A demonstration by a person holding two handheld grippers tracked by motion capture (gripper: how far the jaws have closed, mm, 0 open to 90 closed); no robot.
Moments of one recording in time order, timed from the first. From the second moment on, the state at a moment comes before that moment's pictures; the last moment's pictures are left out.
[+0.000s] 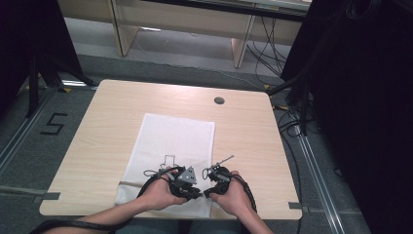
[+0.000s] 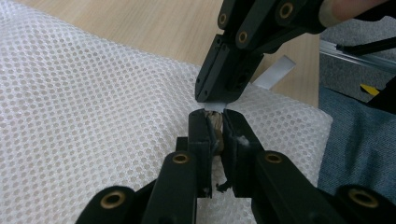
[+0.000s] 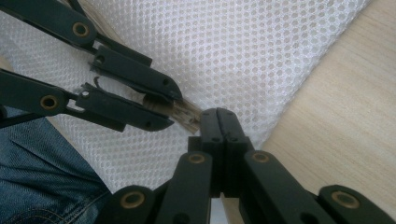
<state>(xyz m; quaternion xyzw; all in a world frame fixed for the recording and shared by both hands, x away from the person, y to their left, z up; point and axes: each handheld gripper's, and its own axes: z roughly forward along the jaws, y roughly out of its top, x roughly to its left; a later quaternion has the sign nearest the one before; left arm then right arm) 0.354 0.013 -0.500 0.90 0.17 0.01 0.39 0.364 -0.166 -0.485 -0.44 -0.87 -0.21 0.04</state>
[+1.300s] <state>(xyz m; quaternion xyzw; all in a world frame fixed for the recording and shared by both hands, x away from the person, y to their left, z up) 0.352 0.032 -0.492 0.90 0.17 0.00 0.40 0.360 -0.164 -0.484 -0.42 -0.88 -0.21 0.02</state>
